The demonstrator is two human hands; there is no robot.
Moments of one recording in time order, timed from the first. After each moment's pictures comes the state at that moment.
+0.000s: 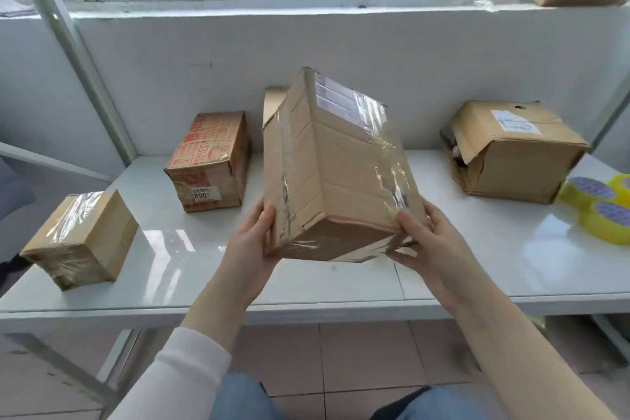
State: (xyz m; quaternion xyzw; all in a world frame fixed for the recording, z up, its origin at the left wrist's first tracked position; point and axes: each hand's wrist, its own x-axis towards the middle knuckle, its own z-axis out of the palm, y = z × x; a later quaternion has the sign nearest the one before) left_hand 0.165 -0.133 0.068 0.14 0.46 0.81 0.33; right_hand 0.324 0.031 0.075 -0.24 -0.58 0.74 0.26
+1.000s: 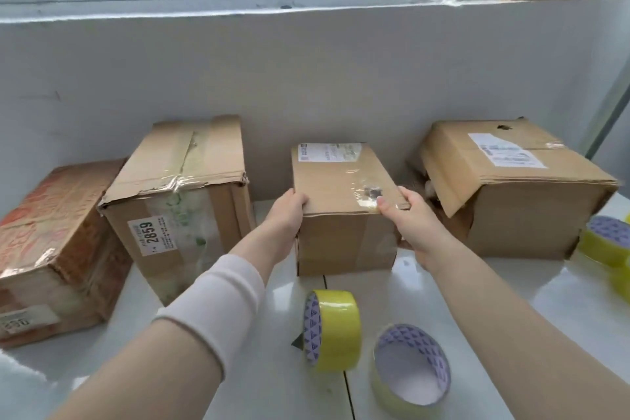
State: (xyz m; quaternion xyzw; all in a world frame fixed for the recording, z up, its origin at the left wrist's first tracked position) left_hand 0.039 0.186 0.037 0.19 0.70 0.61 0.32; right_hand 0.188 0.297 0.030 -0.36 -0.65 0.60 0.30
